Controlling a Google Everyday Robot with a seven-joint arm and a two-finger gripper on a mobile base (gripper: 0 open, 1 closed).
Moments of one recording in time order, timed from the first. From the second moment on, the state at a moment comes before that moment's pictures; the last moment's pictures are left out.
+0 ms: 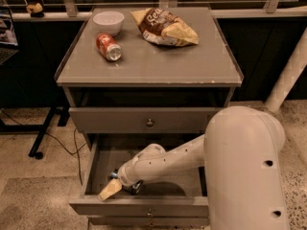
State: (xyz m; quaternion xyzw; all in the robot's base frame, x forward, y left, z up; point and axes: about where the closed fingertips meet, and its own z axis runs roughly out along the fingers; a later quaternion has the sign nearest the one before) arm 0.534 0.136 0.393 -0.40 0.86 0.24 0.20
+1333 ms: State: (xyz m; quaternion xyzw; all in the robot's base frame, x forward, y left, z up) arm 0.569 0.126 0.397 -0.39 0.86 0.23 0.22
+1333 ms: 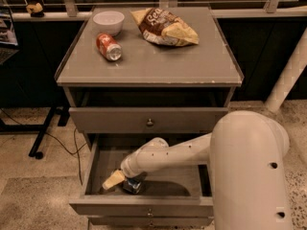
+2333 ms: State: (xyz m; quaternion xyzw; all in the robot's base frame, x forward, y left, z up) arm 0.590 0.098 0.358 -0.33 0.88 0.23 0.24
